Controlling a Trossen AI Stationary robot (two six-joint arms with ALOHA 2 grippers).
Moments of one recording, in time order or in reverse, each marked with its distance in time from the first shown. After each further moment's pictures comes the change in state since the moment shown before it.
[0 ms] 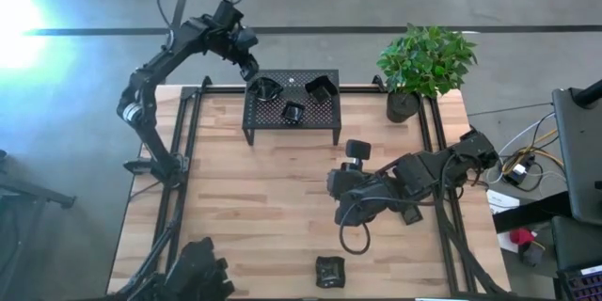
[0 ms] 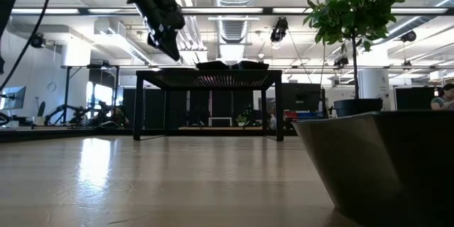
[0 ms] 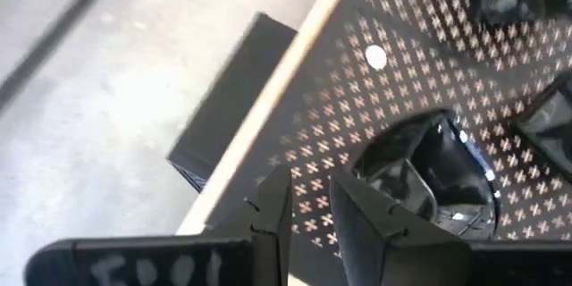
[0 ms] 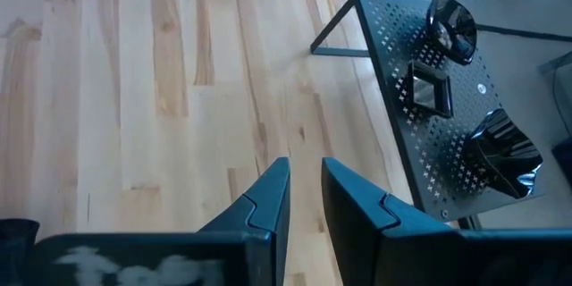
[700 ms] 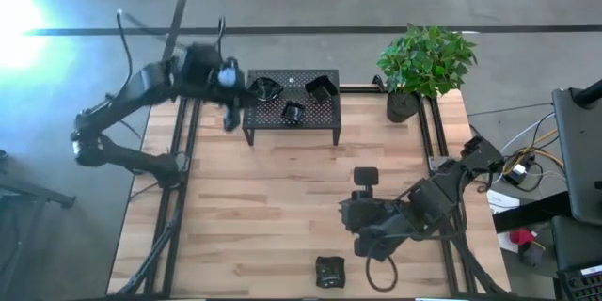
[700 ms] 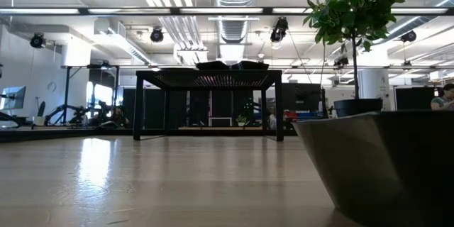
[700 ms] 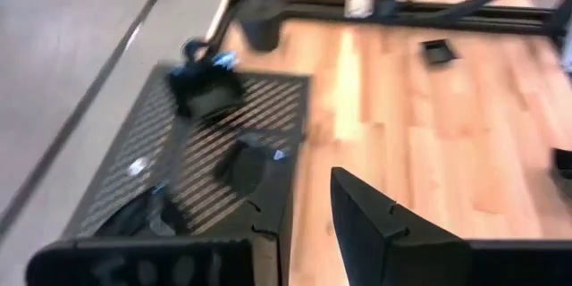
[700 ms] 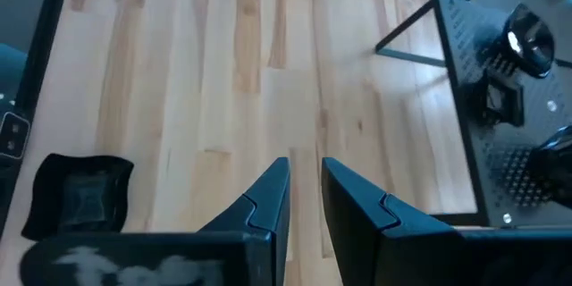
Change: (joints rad) left arm -0.507 -0.501 -0.229 0.107 -0.076 -0.159; right arm 0.157 -0.003 -0.022 -0.015 -0.040 0.032
